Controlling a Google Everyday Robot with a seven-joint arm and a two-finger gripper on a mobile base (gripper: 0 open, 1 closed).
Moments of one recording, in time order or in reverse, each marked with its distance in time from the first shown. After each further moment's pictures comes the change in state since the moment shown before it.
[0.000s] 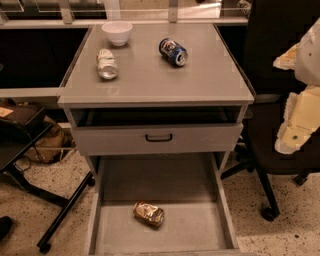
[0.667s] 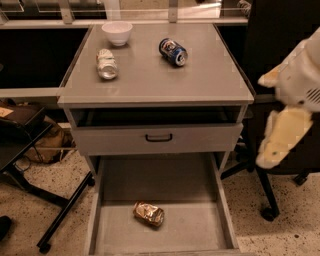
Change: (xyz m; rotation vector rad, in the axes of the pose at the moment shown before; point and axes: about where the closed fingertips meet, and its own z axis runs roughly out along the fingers) arm -0.009 0.013 0.034 -0.032 -0.035 0.002
